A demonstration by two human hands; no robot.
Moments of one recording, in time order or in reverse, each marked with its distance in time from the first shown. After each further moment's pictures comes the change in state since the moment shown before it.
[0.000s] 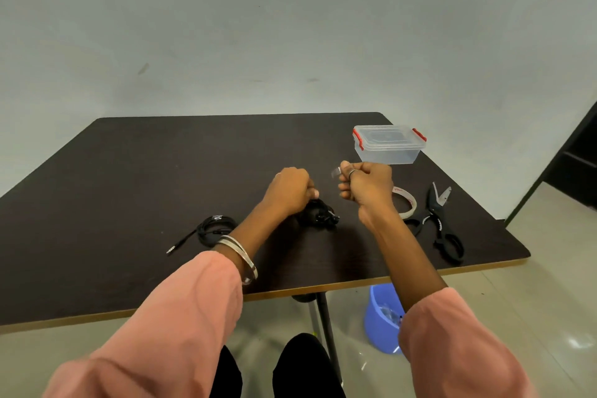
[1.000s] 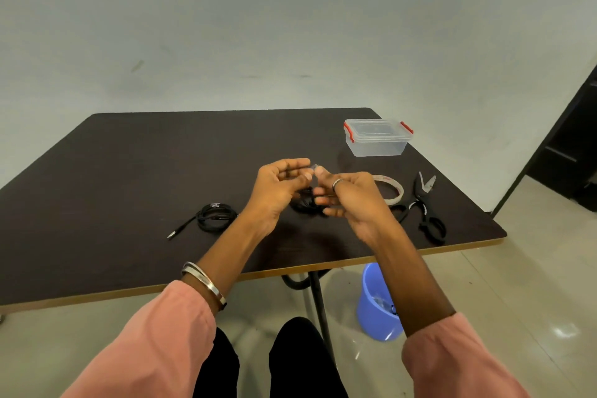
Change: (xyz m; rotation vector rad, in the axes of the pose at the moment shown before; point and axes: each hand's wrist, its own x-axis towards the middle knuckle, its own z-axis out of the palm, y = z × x) left_hand -0.075 0.019 -0.012 -1.243 0.167 -0.091; right_hand -0.073 -0.012 -0.024 -0.070 -0.338 0.052
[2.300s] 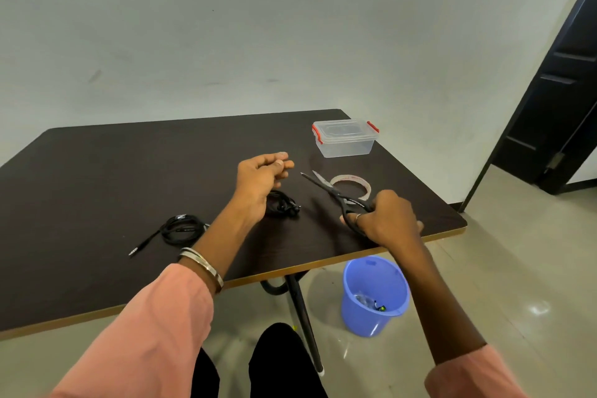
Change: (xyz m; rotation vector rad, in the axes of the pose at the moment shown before) left_hand 0.034 0.001 0.035 -0.009 0.155 -0.098; right_hand -0.011 0.027 -0.082 -0.891 0.369 0.151
